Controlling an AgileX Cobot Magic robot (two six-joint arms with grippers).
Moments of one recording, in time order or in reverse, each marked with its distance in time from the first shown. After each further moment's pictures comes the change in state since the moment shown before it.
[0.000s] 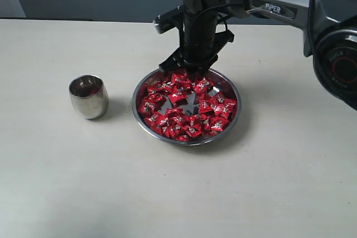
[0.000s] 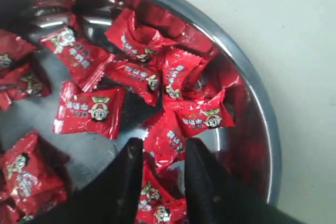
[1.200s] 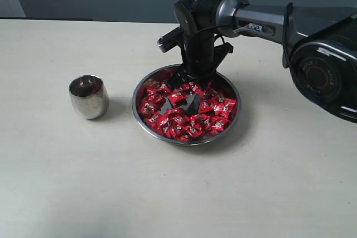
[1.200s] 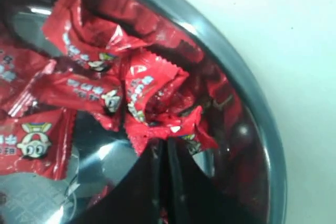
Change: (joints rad) left arm 0.000 0.000 0.000 0.000 0.000 0.000; right arm -0.002 0.099 -0.006 -0.081 -0.037 -0.001
